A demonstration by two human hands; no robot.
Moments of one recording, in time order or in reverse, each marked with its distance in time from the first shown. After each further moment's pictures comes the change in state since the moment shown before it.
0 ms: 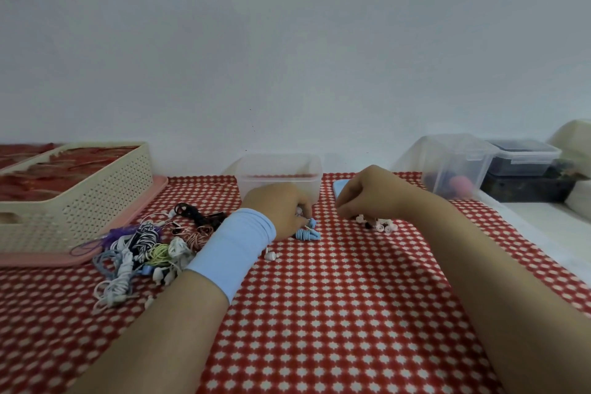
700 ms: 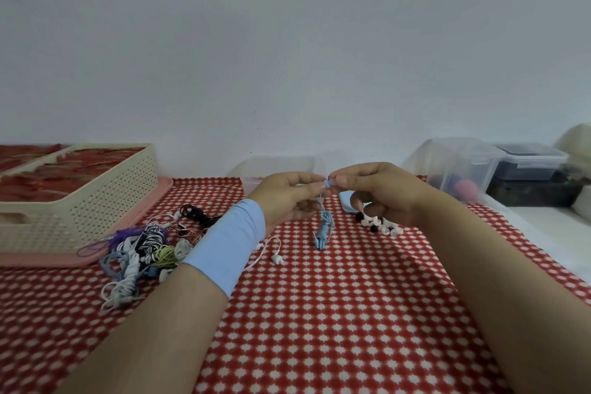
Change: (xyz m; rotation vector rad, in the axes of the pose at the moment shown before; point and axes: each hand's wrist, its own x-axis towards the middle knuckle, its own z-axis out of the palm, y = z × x) left_hand 0.003 -0.001 -0.006 -1.398 -0.074 -0.204; right_hand -0.006 -0.009 -0.001 0.820 -0.066 0.030
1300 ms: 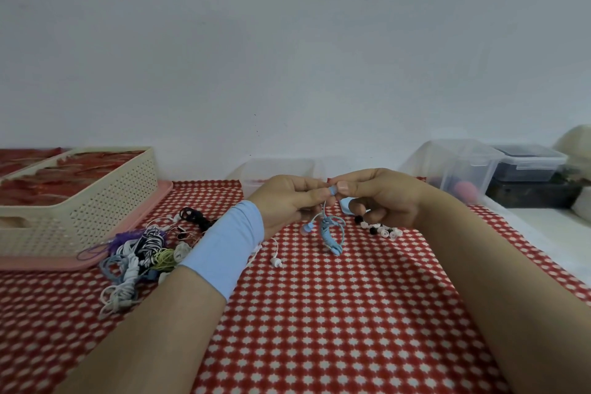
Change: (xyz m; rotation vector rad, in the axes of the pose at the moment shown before) left_hand -0.001 0.001 0.003 -0.022 -0.096 0.025; right_hand 0.001 -0.001 -0.002 0.097 -0.143 0.113
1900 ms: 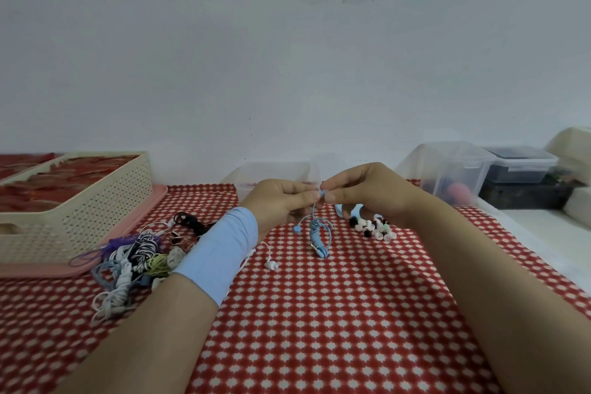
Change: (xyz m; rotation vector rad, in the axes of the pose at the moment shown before) left_hand 0.002 -0.003 -0.003 0.086 0.148 -0.002; right_hand -0.007 -0.006 0.004 -0.387 0.184 -0.193
